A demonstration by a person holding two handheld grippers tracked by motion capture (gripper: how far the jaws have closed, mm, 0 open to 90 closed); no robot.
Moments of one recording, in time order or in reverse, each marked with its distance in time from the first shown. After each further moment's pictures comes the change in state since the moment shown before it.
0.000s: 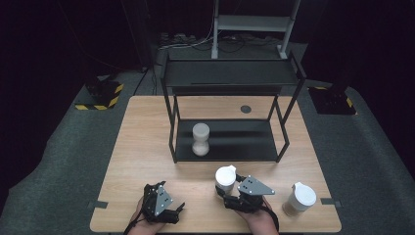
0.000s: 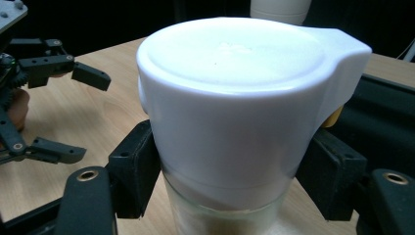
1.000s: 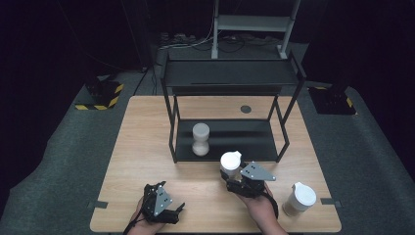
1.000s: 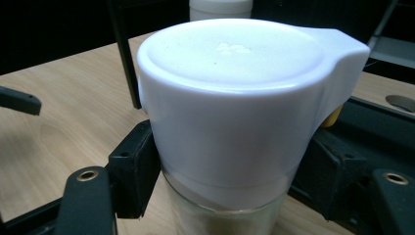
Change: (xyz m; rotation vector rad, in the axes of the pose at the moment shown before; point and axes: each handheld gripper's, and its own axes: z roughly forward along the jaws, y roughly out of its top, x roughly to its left) left arm 0.001 -0.001 -0.001 -0.012 -0.012 -0.007; right arm -0.030 0.015 0.018 -0.012 -0.112 0.013
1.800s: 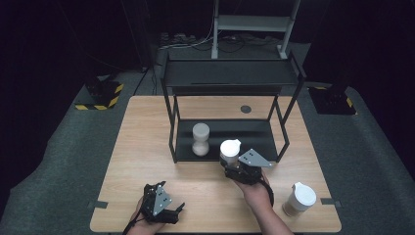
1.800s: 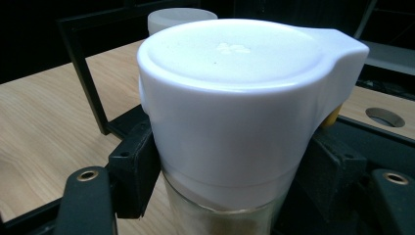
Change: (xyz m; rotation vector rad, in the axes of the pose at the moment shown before) left arm 0.001 0.000 0.000 -0.005 -0.008 -0.004; right arm -0.017 0.018 0.026 -0.015 -0.052 0.020
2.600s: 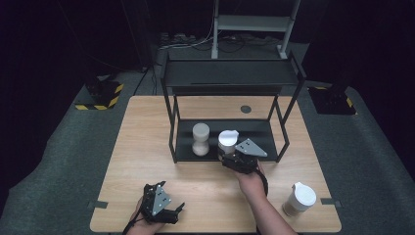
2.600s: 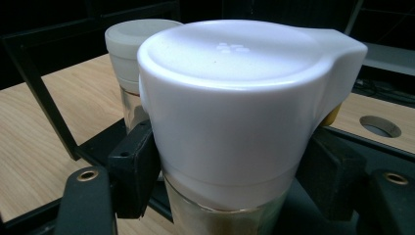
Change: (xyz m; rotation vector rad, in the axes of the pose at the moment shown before) left arm 0.001 -0.001 -0.001 -0.011 -0.009 -0.011; right arm -0.012 0.011 0.031 -0.007 -0.036 0.027
